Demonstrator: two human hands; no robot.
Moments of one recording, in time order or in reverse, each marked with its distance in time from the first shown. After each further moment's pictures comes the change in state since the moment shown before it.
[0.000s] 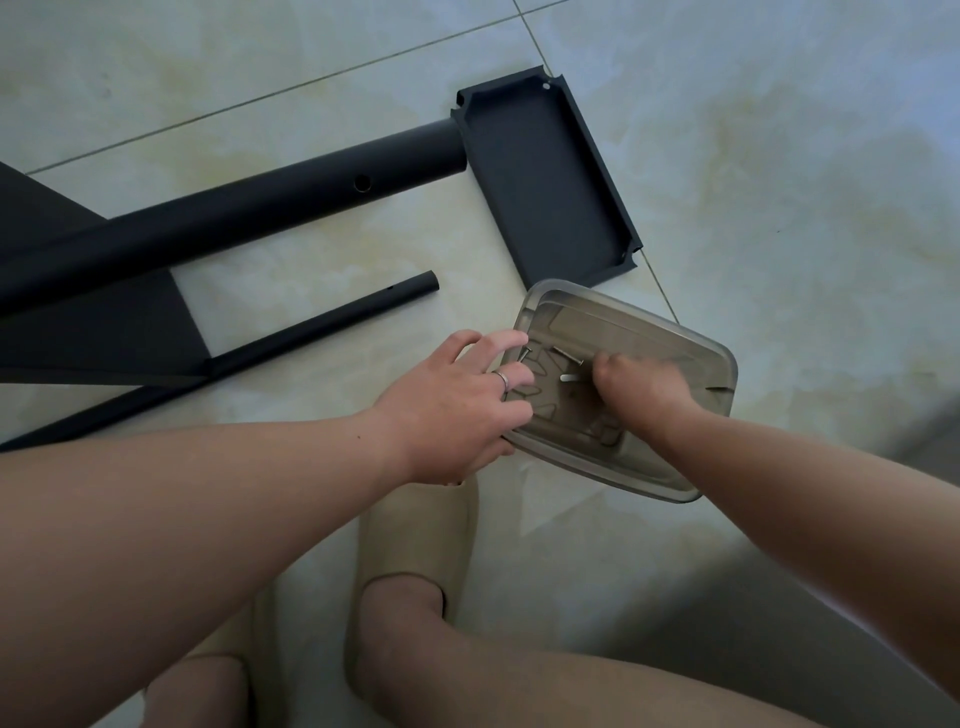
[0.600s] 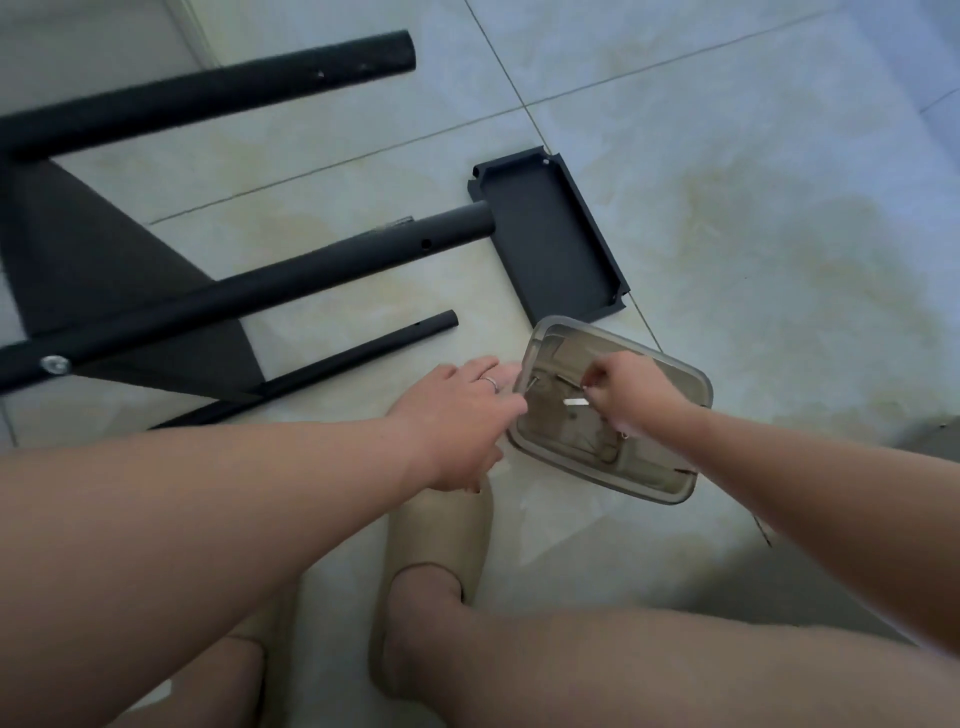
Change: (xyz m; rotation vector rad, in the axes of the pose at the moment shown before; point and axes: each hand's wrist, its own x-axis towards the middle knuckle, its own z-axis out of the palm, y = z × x) left_hand -0.020 0.009 -0.053 -0.116 -0.354 -0.227; right_hand -0.036 -0.007 -0.075 0.807 0.063 0.179
